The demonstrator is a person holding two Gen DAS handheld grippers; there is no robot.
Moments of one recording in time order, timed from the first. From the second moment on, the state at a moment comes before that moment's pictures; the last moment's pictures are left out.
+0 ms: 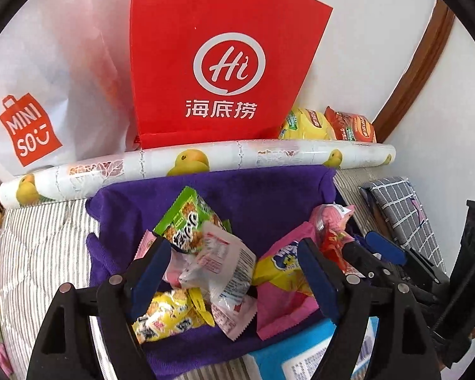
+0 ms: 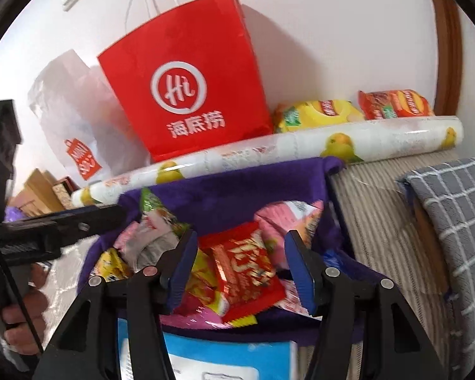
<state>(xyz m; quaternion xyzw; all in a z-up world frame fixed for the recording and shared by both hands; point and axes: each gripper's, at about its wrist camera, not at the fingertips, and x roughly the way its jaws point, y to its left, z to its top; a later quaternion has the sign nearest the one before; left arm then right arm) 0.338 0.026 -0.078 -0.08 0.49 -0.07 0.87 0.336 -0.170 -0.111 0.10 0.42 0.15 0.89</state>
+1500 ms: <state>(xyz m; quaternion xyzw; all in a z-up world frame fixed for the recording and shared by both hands) 0.021 -0.055 0.034 -0.02 0.34 -0.02 0.94 0.035 -0.244 0.023 0.05 0.35 0.04 0.93</state>
